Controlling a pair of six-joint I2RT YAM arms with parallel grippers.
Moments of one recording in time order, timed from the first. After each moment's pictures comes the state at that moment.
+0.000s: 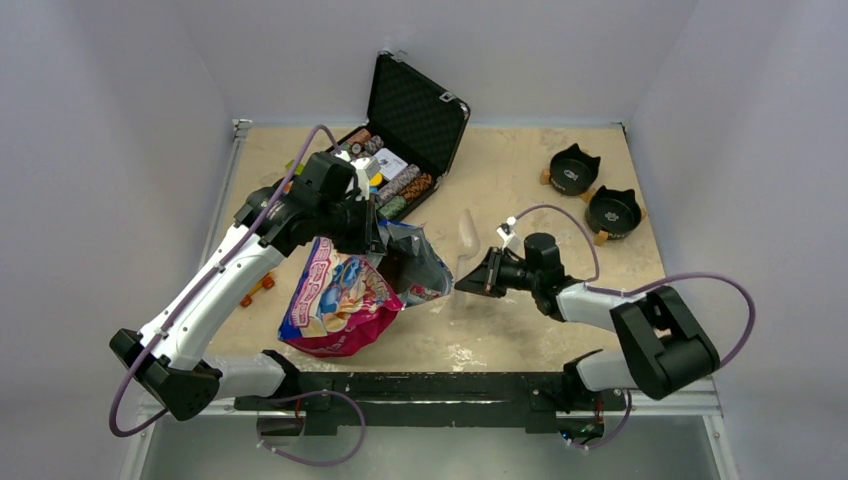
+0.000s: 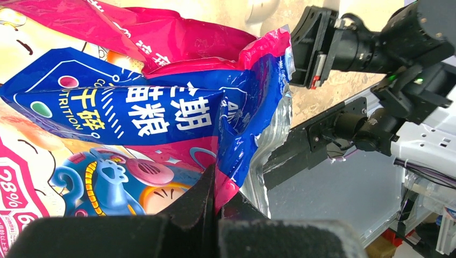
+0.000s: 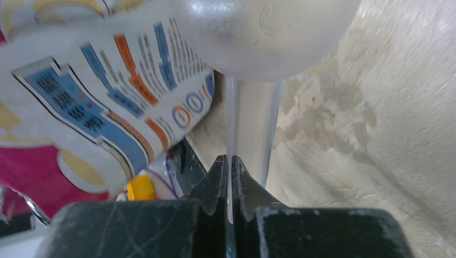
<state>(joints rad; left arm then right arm) -0.62 1.26 1.46 -1.07 0.21 -0.55 0.40 1.33 0.40 0.40 -0.65 0.90</state>
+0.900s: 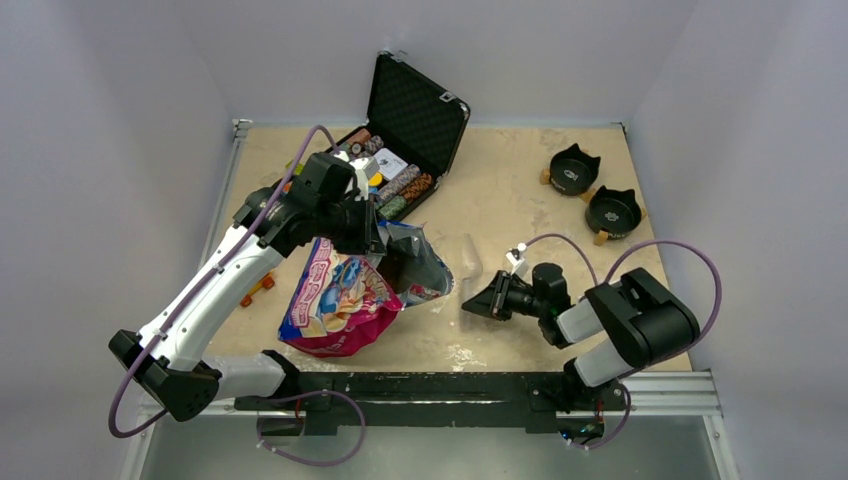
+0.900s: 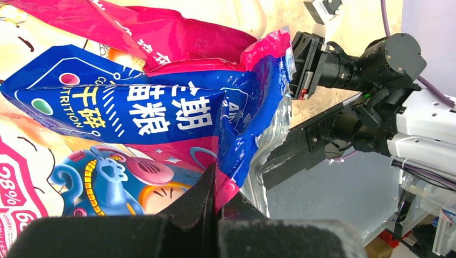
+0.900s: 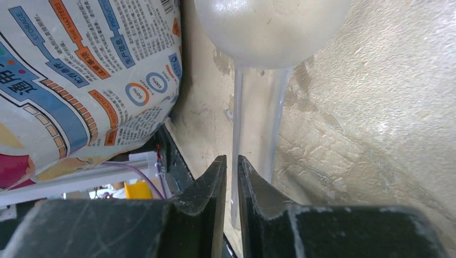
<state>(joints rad) -0.62 1.26 1.45 -1.08 0.21 -0.56 0.39 1.55 0.11 0.97 -0.68 0.99</state>
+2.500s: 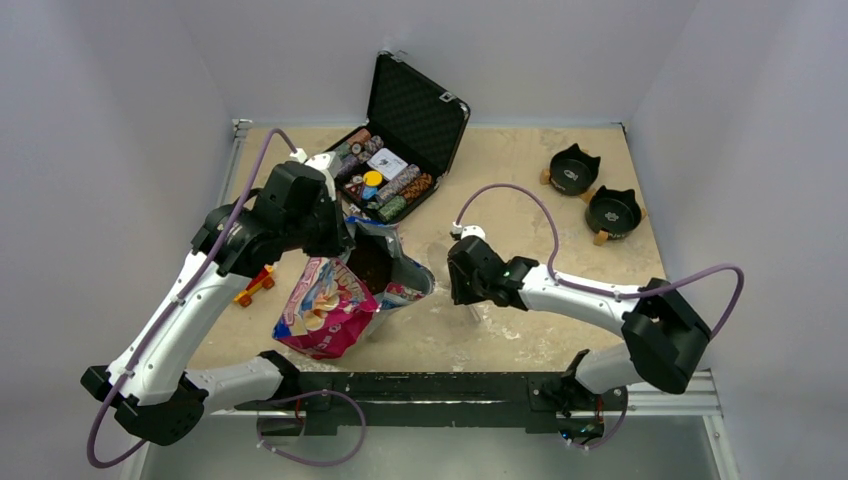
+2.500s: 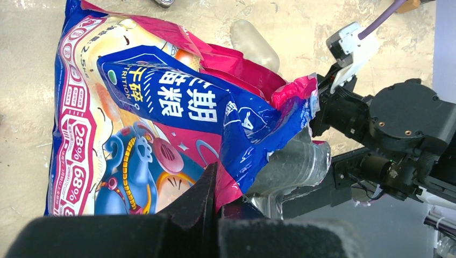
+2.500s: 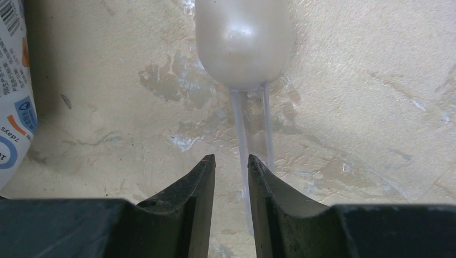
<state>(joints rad) -0.62 1.12 1.49 -1.17 -0.04 -0.59 0.87 1.40 0.80 -0.36 0.19 0.60</state>
